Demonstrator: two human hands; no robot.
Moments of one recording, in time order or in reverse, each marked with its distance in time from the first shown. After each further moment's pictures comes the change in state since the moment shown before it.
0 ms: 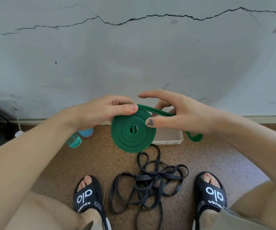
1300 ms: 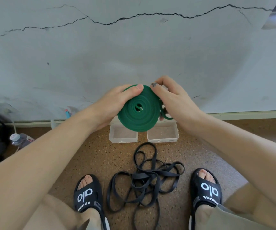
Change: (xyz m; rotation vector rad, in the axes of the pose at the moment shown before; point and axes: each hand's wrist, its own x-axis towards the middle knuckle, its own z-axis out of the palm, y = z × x) left_hand 0.042 0.016 0.033 -0.294 0.269 0.024; right_hand 0.022 0.016 0.016 0.472 0.471 0.092
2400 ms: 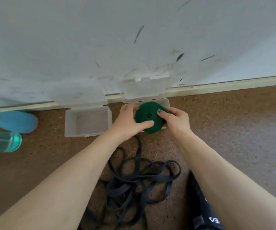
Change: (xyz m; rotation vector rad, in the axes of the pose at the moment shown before) left_hand 0.198 -0.276 0.096 0.395 -0.058 -0.415; right_hand 0.114 0.336 -0.011 0.218 0.419 0.695
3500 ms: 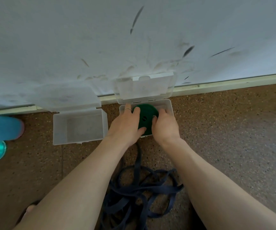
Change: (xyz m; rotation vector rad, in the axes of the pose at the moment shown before) left_hand 0.036 -0.011 0.015 0.619 0.092 0.195; right_hand 0.033 0.018 0.041 -0.931 0.012 -0.243
